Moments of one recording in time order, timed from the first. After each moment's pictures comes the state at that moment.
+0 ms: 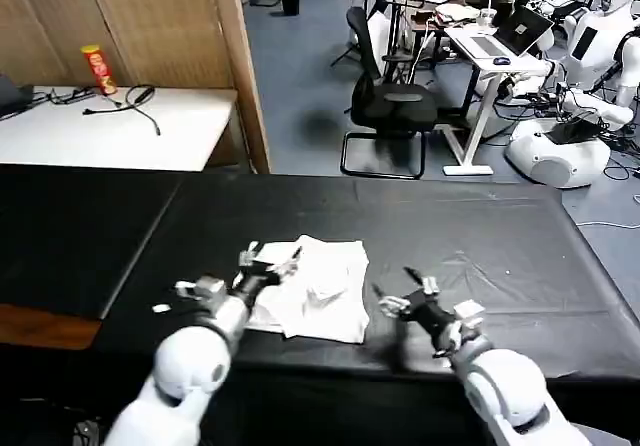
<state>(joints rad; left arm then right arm) 1.19 -1.23 -0.34 -1.99 -0.44 0.42 -0.04 -1.23 1.04 0.25 2.03 0.33 -0.42 -0.18</state>
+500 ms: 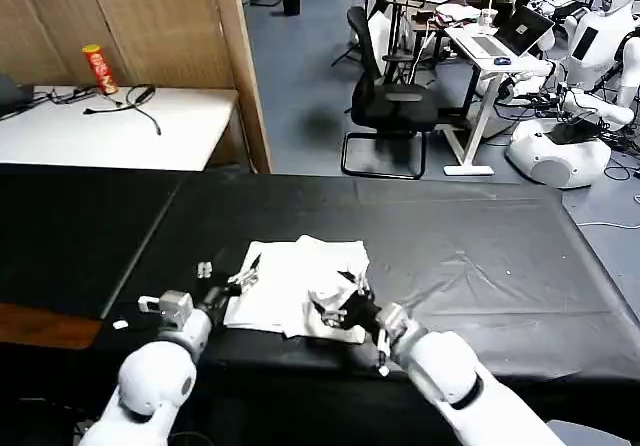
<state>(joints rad) 1.29 -1.21 -0.44 -2.01 -0.37 0.40 -0.04 -1.00 1.04 -0.05 1.92 0.16 -0.40 -0.22</state>
